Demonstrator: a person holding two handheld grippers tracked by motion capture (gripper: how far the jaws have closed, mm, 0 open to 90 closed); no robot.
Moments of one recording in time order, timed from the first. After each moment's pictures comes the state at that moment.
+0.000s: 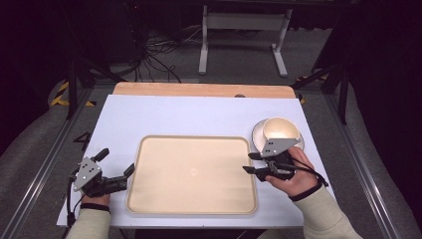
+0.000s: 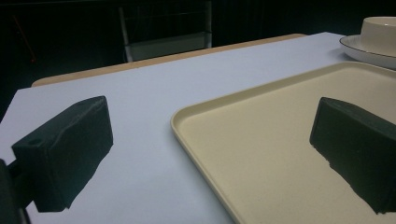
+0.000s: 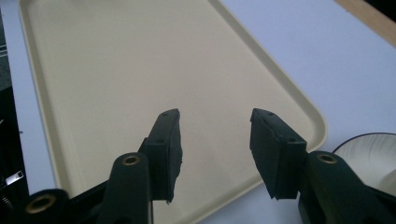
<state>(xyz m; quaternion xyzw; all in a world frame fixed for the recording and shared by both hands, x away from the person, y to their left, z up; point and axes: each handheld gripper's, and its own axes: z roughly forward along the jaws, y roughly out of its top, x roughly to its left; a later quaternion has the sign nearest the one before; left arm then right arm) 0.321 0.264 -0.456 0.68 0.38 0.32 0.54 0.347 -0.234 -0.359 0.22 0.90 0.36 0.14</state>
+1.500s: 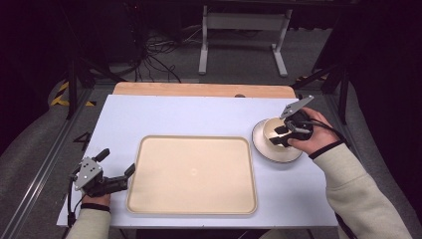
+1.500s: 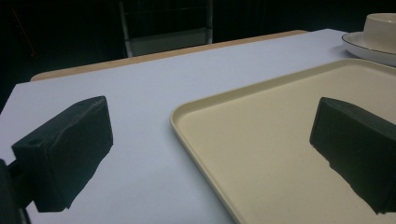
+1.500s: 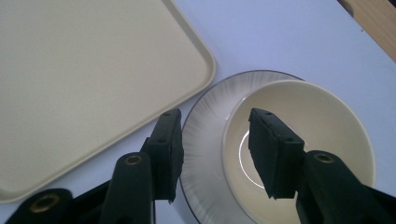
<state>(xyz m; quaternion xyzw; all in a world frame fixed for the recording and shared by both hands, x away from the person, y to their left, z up) 0.321 0.262 -0.456 0.68 0.39 0.31 0.53 0.429 -0.294 -0.319 0.28 0.92 0.24 0.13</state>
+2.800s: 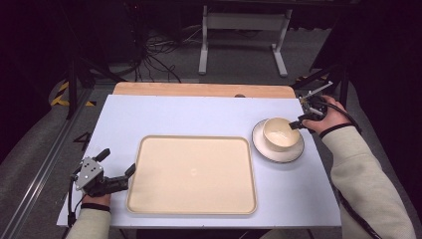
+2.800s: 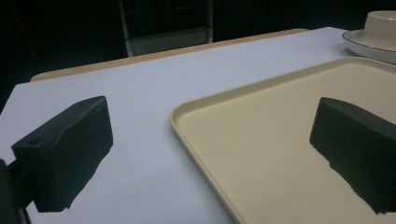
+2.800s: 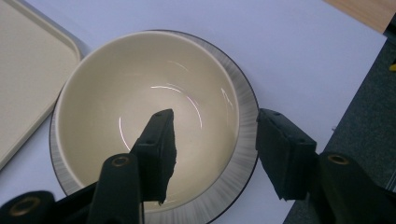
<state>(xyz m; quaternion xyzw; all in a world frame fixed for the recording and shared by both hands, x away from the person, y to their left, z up) 0.321 0.261 -0.456 0.68 0.39 0.31 0.53 0.488 -0.363 -0.332 0.46 0.86 0.20 0.13</state>
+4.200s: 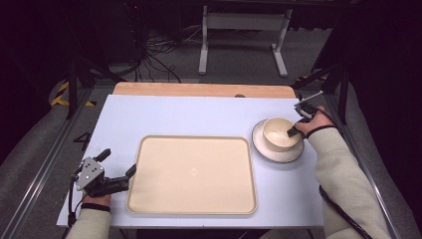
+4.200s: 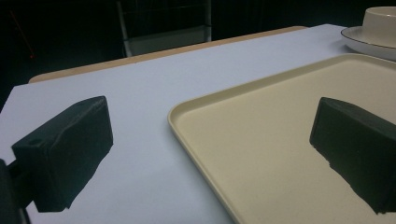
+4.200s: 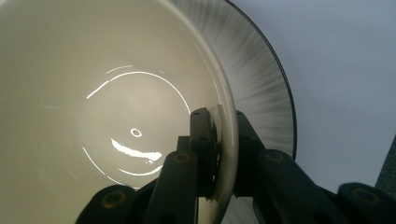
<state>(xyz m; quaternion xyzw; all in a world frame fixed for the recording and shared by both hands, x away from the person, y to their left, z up) 0.321 0.260 -0.456 0.69 0.38 0.31 0.53 0.516 -0.369 -0.389 0.59 0.79 0.17 0.03</state>
